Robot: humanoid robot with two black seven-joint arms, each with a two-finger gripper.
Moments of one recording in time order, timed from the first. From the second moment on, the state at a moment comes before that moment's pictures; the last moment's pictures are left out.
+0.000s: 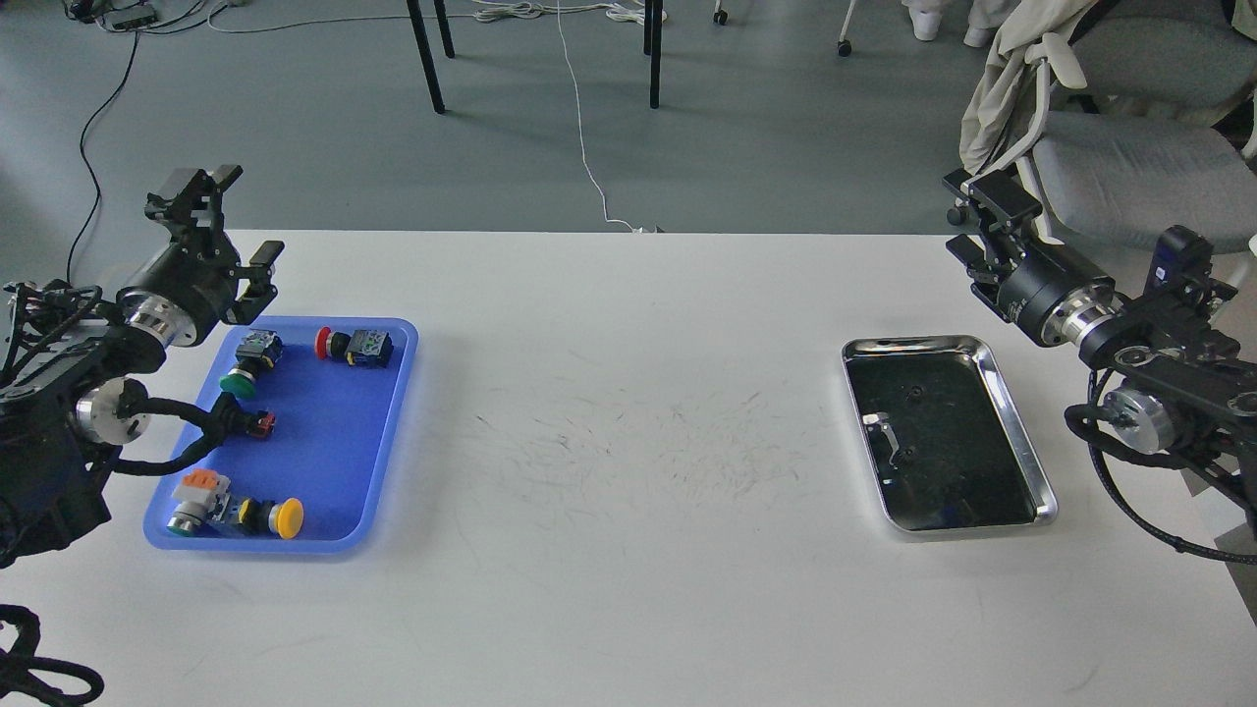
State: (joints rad) left arm -0.81 0.39 -0.39 -0.27 0.04 -0.49 -0.46; right arm 0.91 -0.59 0.08 0.89 -0.31 -0.06 0.49
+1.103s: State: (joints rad) left arm -0.93 0.19 -0.50 -0.27 -0.04 -0.49 -0.26; right arm 0.91 -0.41 0.23 0.89 -0.03 -0.17 0.43
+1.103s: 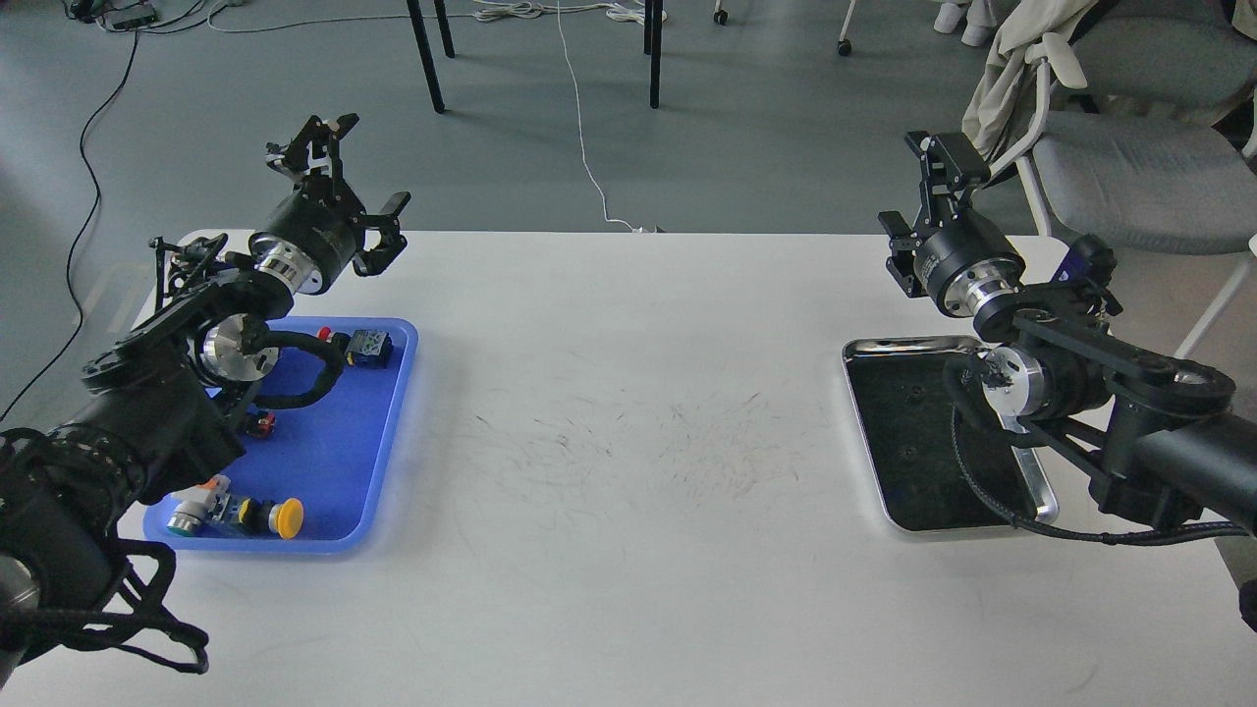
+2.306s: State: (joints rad) left arm -0.92 0.27 -0.48 -0.30 -0.04 -0.47 -0.12; right arm 0.84 -0.41 0.37 0.86 -0.02 -0.08 0.41
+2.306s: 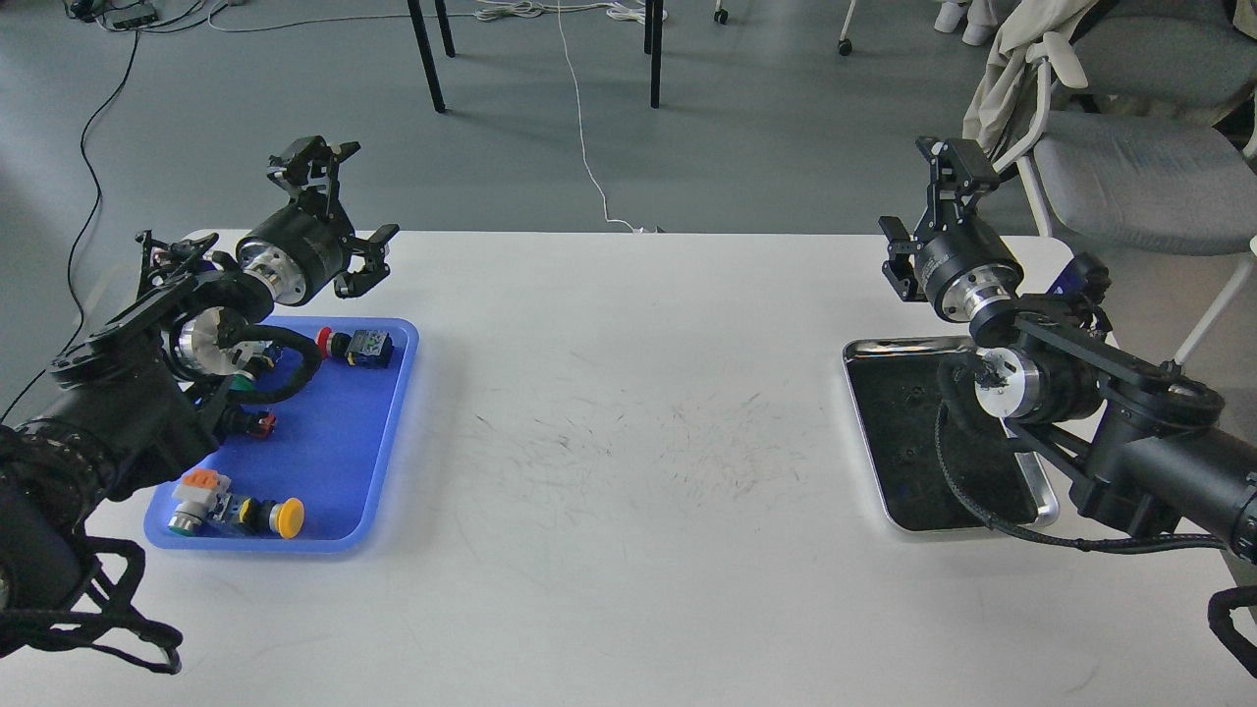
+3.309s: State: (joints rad) left arm -0.85 0.49 -0.40 -0.60 -0.06 -0.40 -0.08; right arm 0.81 -0.50 0.42 0.76 -0.03 0.13 0.42
